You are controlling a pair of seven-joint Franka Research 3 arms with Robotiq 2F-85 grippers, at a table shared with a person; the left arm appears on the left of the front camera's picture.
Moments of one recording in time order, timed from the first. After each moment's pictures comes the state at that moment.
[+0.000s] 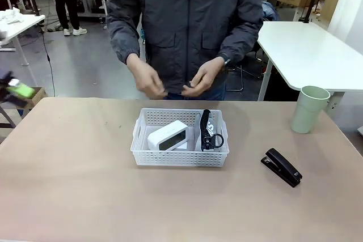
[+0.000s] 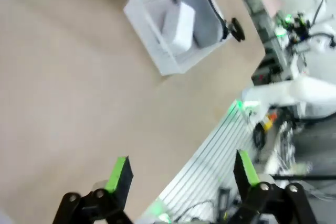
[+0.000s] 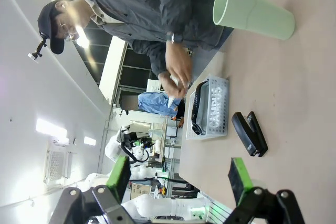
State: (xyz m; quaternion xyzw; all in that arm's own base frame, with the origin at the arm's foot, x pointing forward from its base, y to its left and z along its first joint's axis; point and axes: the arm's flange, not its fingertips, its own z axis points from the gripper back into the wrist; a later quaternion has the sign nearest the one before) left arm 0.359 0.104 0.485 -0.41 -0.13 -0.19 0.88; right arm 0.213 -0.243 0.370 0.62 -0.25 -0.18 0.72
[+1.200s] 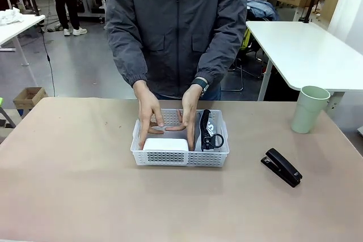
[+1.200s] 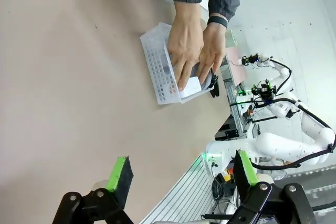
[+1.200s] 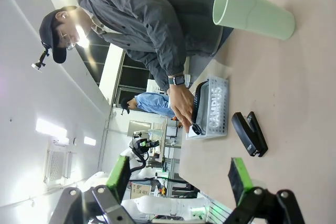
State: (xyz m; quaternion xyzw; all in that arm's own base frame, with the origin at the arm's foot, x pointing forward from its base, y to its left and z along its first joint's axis) left arm 0.331 0.174 0.408 -0.52 -0.19 -0.04 0.83; right arm 0.213 -0.243 0.370 0.62 -0.25 -0.18 0.72
